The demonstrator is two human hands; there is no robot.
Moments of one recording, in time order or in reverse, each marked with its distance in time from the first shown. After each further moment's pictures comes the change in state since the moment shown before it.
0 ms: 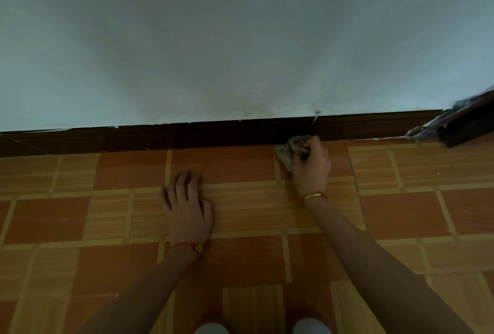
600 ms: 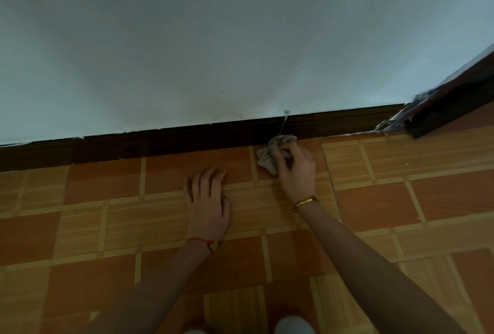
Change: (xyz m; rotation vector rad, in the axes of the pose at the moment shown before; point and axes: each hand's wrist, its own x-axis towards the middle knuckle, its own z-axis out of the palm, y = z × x) left_hand 0.006 0.071 0.021 -0.094 -0.085 0.260; right_hand -0.003 0.021 -0.021 -0.023 -0.069 -0.081
